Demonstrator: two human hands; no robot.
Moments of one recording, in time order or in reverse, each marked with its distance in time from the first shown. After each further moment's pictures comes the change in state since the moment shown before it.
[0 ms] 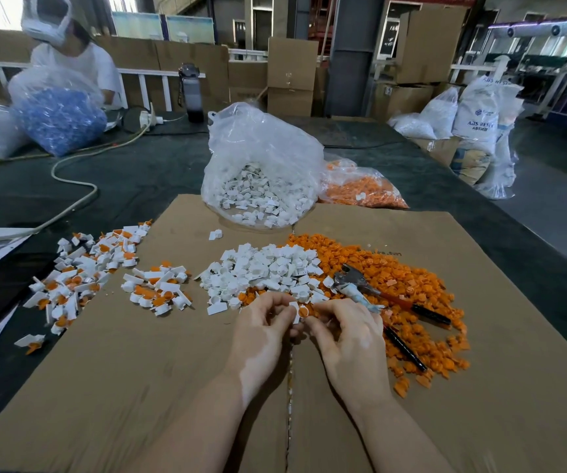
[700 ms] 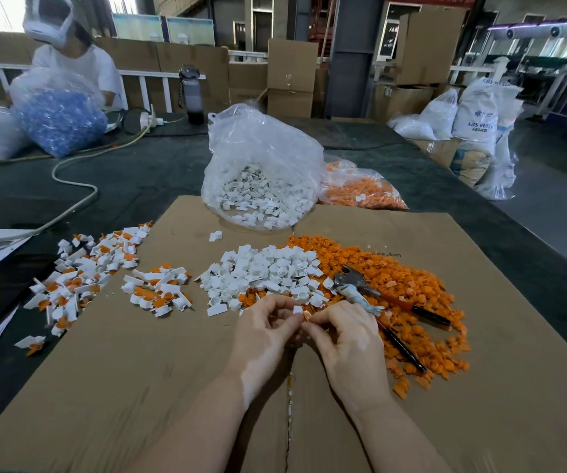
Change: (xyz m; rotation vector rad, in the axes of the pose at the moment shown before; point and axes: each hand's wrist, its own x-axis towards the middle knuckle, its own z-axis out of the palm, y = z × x) left_hand -0.005 0.008 -0.001 0.050 -0.039 0.033; right_hand 0.001 -0.002 -0.003 0.017 -0.040 -0.027
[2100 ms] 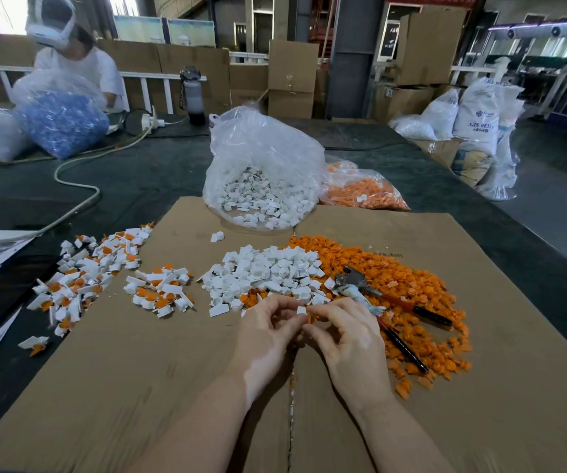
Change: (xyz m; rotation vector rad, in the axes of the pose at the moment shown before) left_hand 0.003 -0.002 0.000 0.053 -0.005 -0.006; right_hand 0.003 -0.001 -0.001 0.052 -0.013 -0.007
